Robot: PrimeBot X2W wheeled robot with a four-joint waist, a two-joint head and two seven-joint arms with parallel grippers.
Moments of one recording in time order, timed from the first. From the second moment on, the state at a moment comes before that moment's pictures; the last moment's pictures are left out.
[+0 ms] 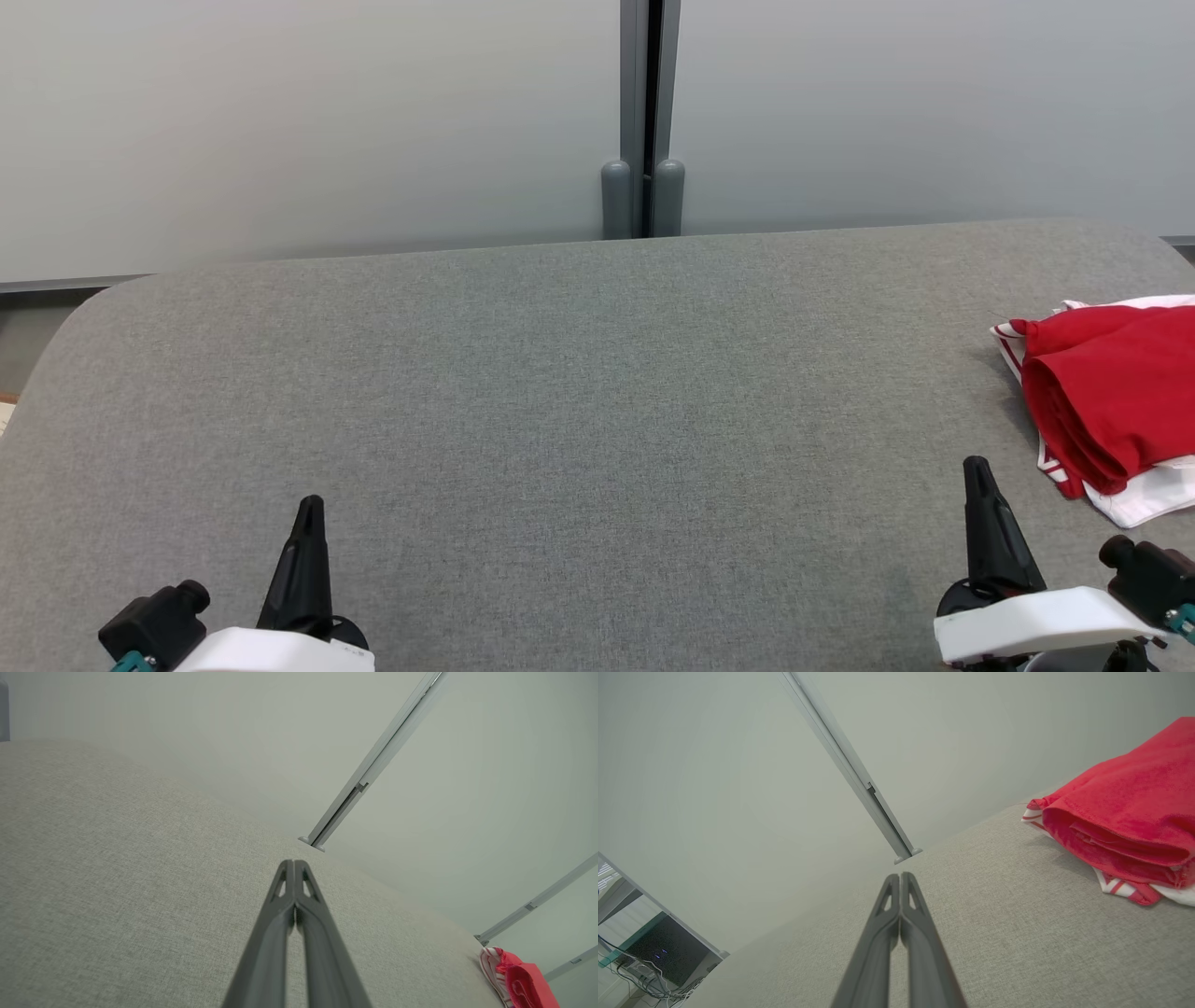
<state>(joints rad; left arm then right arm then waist) 0.05 0.04 -0.04 0.18 -0.66 -0.07 -0.17 -0.02 -0.06 0.08 0.24 0.60 0.13 -0.18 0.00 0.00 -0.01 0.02</state>
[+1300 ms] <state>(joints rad) -0.02 0.05 0.03 0.21 -1.12 -0.10 -0.03 -0.05 -0.07 0.01 0.24 1.11 0.13 -0.06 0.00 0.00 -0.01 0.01</state>
